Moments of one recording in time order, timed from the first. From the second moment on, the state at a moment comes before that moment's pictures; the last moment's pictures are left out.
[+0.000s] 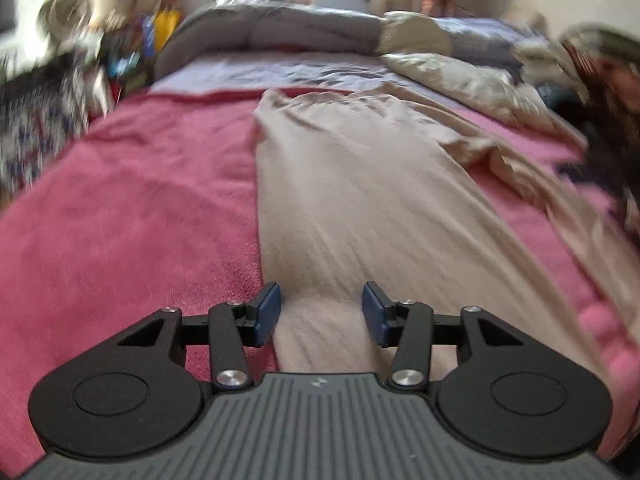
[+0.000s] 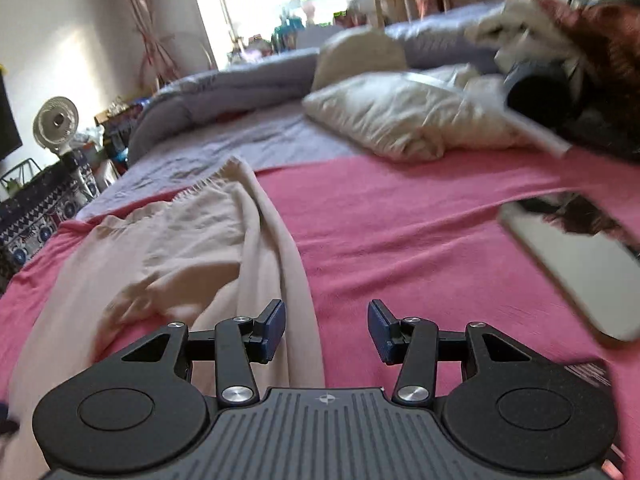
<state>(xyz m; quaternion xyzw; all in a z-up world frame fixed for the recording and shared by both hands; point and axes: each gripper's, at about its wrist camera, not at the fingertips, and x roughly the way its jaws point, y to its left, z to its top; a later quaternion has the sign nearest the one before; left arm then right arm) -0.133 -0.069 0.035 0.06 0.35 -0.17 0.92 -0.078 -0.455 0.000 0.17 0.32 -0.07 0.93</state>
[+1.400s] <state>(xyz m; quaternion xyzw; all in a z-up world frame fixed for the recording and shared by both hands) -0.024 0.012 0.086 0.08 0.31 -0.27 0.91 -0.096 -0.224 0.070 -0.03 0.27 0.19 0.94</state>
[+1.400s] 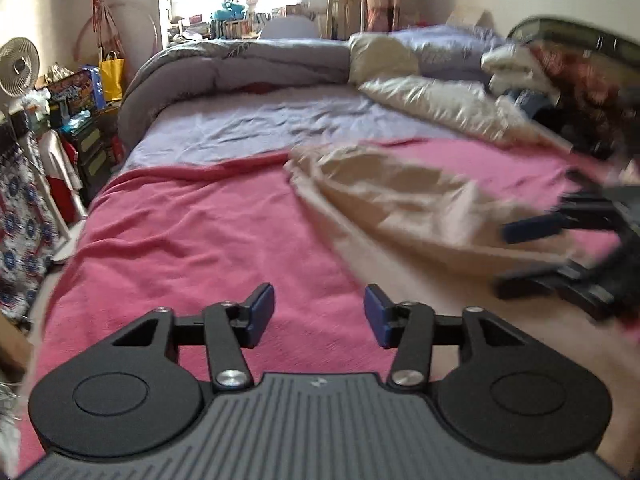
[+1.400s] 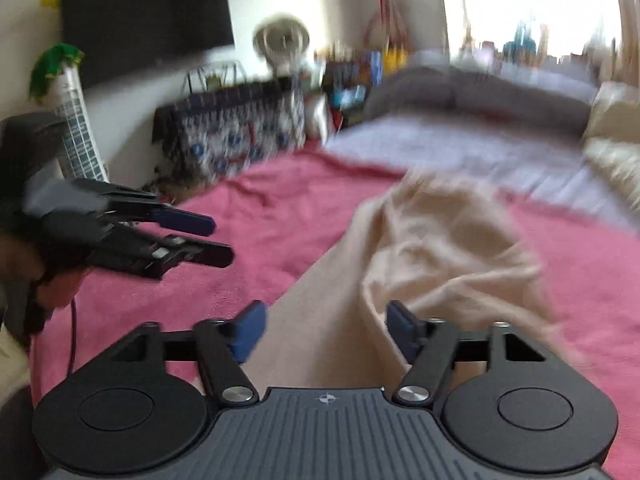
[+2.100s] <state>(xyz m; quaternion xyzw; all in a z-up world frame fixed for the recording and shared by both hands) 0.004 -0.095 0.041 0.00 0.42 -0.19 0.89 -0.247 -0.286 0.053 -0.03 0.33 0.15 0.93</state>
